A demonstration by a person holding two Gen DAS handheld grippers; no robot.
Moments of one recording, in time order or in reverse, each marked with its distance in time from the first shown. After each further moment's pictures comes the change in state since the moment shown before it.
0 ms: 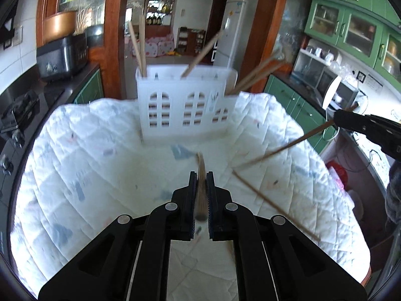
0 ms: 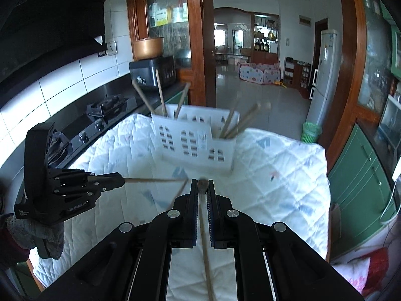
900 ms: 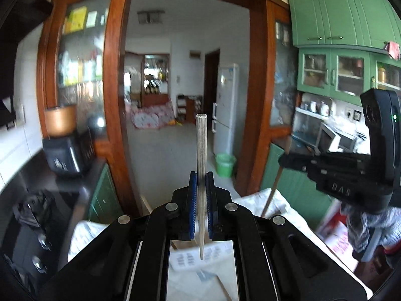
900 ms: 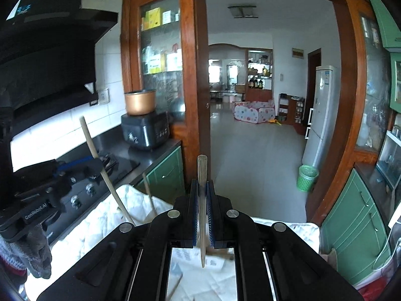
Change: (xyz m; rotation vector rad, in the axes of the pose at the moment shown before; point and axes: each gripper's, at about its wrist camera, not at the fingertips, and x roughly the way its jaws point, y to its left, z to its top) left arm -0.078 -0.009 0.195 0.125 -0.391 0.060; right arm 0.013 -0.011 0.173 0.021 -0.228 -0.033
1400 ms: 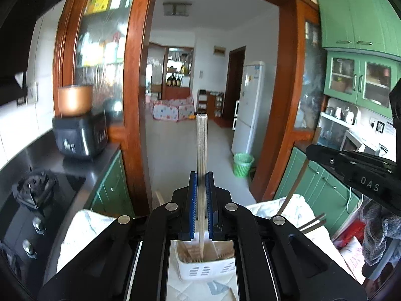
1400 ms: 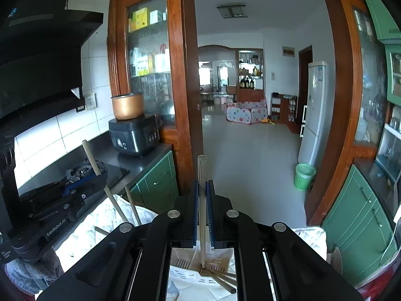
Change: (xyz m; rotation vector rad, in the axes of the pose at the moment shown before) left arm 0.062 0.031 -0.028 -0.107 0.049 0.091; right arm 0.052 -0.010 -0.004 0.037 -0.004 -0.038
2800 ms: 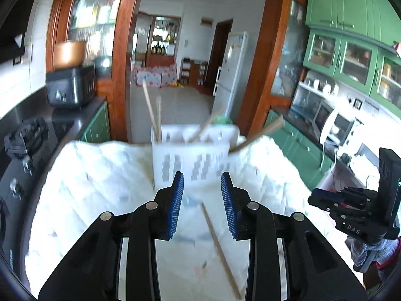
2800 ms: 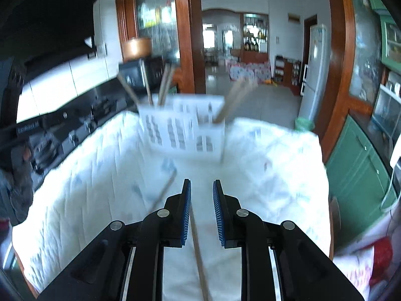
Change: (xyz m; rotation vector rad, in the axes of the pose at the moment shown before) left arm -0.089 -0.012 -0.139 -0.020 0.197 -0.118; right arm -0.104 -0.008 -0.212 -0.017 0.243 0.019
